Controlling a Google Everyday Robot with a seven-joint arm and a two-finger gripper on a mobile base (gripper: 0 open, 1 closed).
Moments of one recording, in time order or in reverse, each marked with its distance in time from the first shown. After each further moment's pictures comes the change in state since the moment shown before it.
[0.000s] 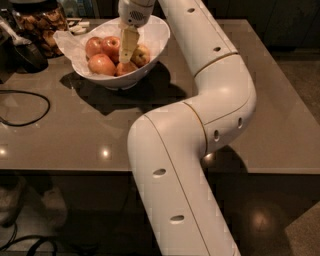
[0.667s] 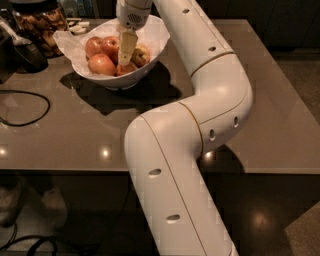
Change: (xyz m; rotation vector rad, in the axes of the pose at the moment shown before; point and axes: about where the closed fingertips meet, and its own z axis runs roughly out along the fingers) arm -0.001 0.002 0.009 -0.016 0.023 -0.029
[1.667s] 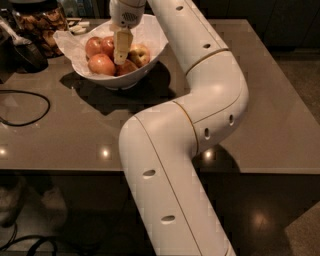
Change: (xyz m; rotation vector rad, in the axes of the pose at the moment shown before) arm -0.017 0.002 0.000 -0.005 -0.001 -0.071
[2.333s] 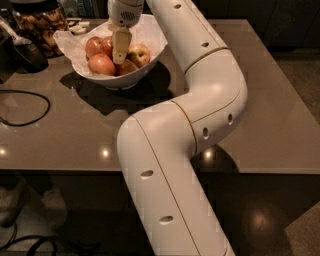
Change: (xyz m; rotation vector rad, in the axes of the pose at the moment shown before) arm -0.003 0.000 -0.002 0.001 0.006 -0.017
